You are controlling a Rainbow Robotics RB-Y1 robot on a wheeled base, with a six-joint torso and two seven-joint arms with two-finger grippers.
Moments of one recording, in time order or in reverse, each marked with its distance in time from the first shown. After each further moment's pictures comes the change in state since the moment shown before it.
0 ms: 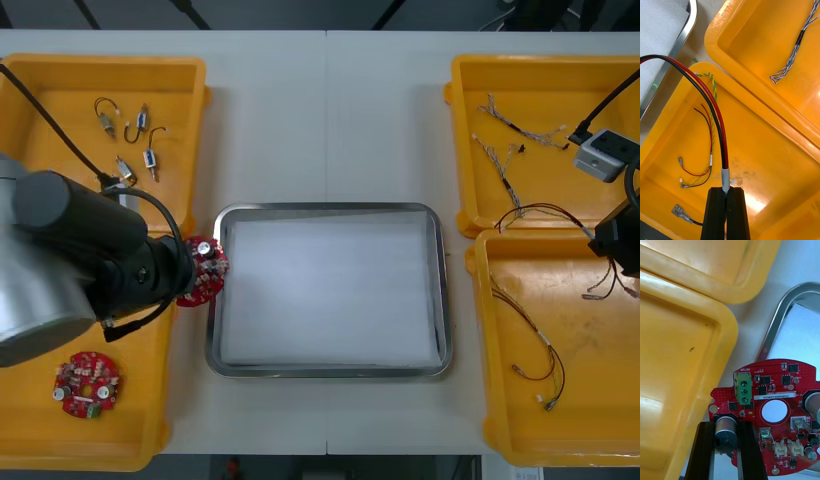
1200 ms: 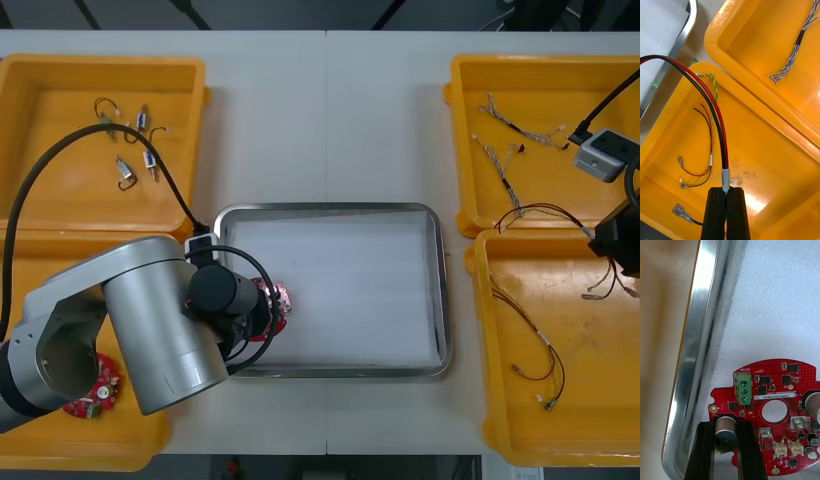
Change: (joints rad) right arm 0.000 0.000 0.000 0.000 0.000 0.000 0.000; left arm -0.054 -0.222 -0.333 0.200 -0.284 -0.064 0.017
